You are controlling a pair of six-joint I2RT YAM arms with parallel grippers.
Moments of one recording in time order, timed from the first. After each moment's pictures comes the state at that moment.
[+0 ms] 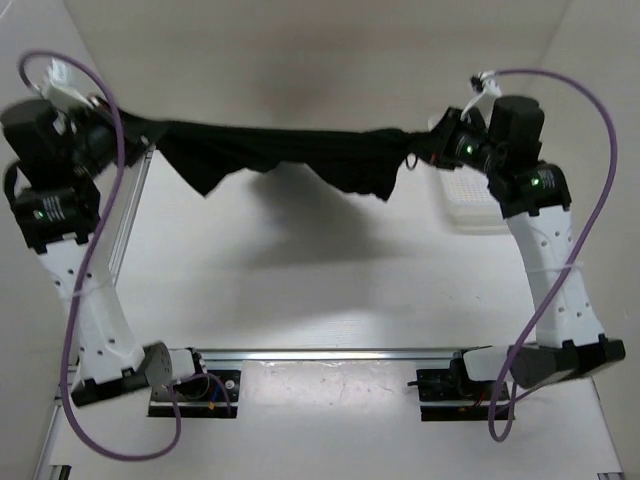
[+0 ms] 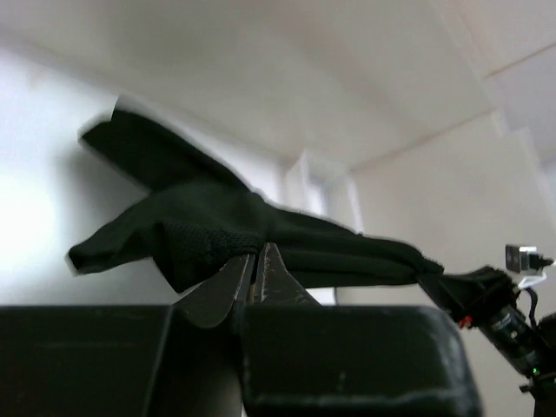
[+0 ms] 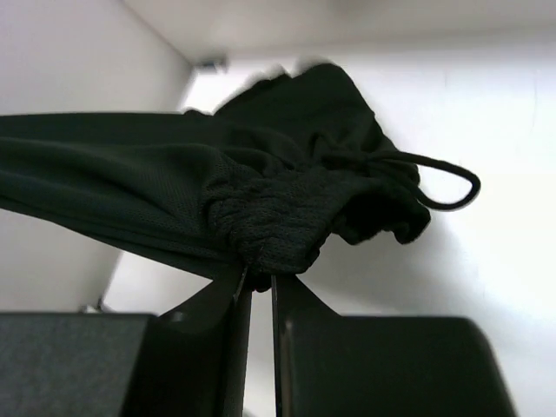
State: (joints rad) left arm 0.29 1.39 2.19 -0.93 0.57 -0.71; right arm 0.22 1.39 1.86 -0.73 -0.39 0.44
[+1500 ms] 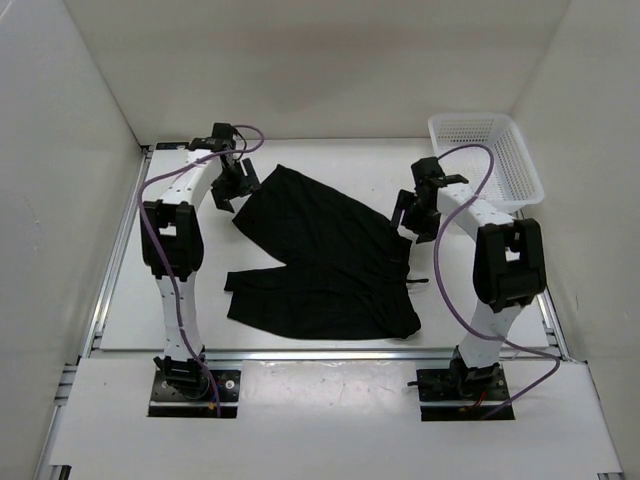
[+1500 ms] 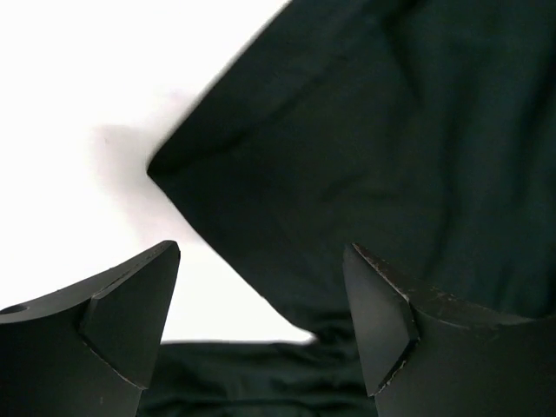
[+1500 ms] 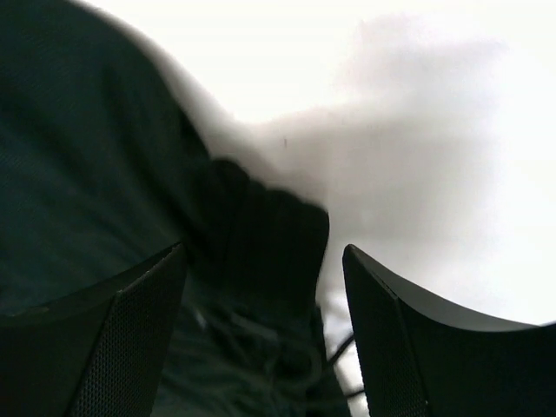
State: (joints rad) left arm -0.13 2.15 1.92 -0.97 0.04 -0.48; right arm 0.23 1.82 1.34 -0.73 -0.04 0.48
